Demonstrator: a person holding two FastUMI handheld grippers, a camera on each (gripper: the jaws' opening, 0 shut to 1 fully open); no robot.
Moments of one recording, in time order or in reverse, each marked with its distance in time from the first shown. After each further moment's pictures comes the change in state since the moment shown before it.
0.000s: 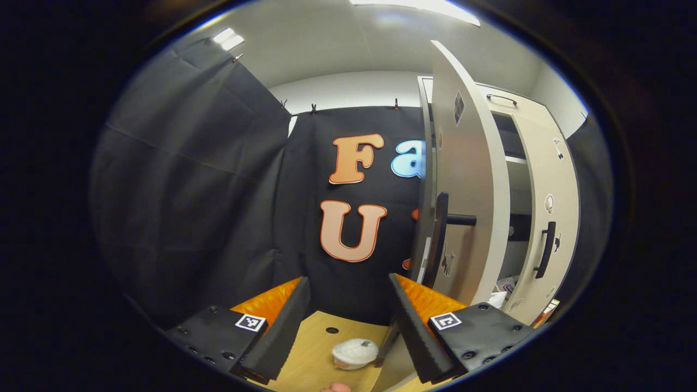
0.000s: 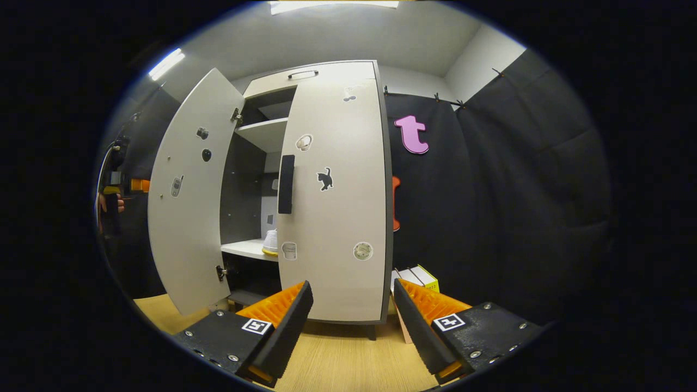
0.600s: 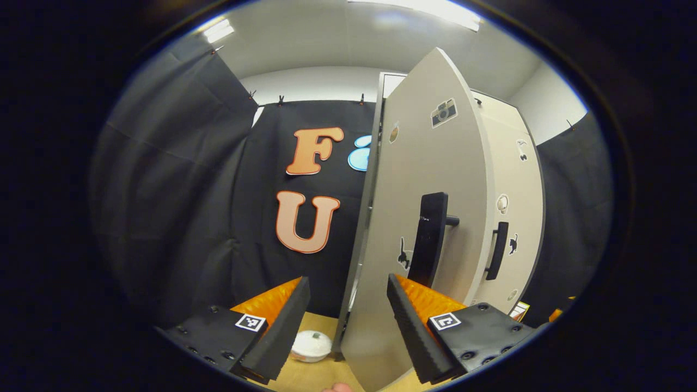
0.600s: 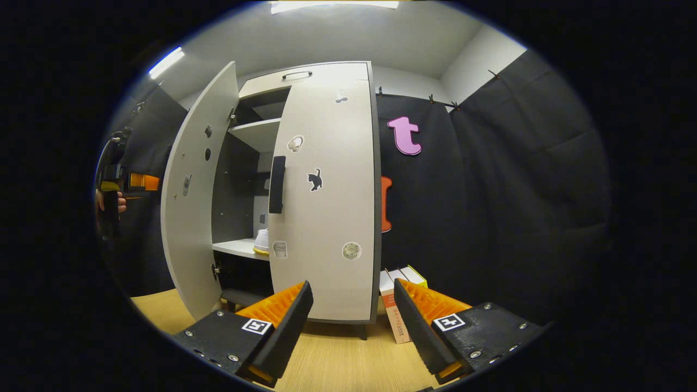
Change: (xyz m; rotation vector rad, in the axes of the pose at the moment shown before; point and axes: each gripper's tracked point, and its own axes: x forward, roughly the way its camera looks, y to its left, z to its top) left arm -0.015 -0.100 -0.009 -0.050 0.026 -0.208; right arm -0.009 -0.020 0.002 -0.008 0.009 -0.046
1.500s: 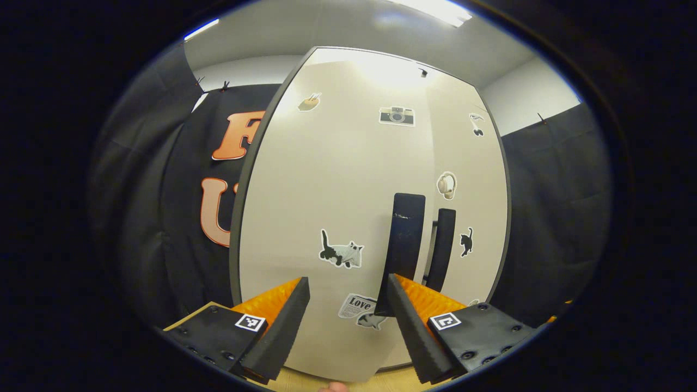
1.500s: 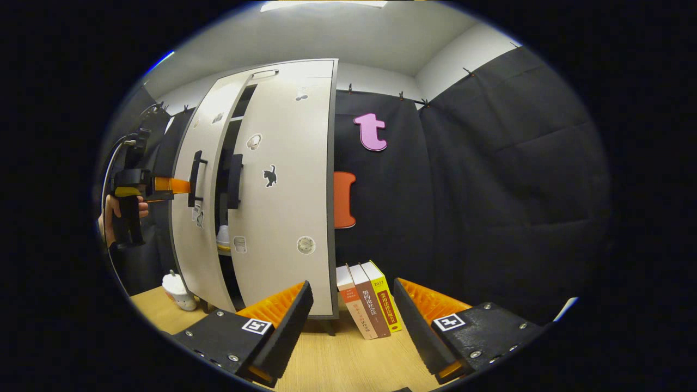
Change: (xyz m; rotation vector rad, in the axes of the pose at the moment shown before) left arm 0.087 -0.147 -0.043 0.005 0.041 -0.225; right arm -0.010 -0.068 -0.003 0.006 0.016 -0.145
